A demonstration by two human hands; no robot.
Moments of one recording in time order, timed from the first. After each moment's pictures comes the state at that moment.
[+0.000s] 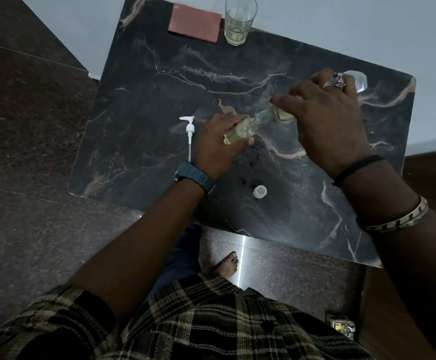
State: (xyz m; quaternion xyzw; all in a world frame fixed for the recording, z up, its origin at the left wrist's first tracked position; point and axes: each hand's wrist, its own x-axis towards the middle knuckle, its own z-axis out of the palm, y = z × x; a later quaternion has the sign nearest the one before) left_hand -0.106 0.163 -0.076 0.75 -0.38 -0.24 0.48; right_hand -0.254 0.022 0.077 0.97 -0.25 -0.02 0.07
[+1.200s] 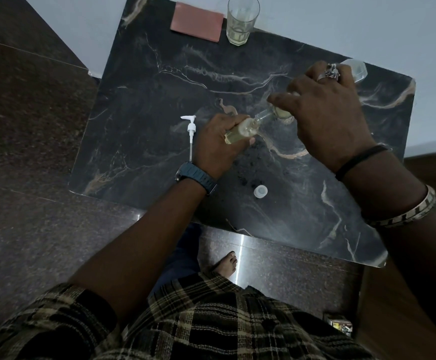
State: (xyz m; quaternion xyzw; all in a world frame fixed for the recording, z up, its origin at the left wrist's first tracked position) left_hand -0.108 0.165 -0.070 0.75 -0.36 -0.24 0.50; right_hand -0.241 0.021 0.088 0.97 -0.21 -0.04 0.10
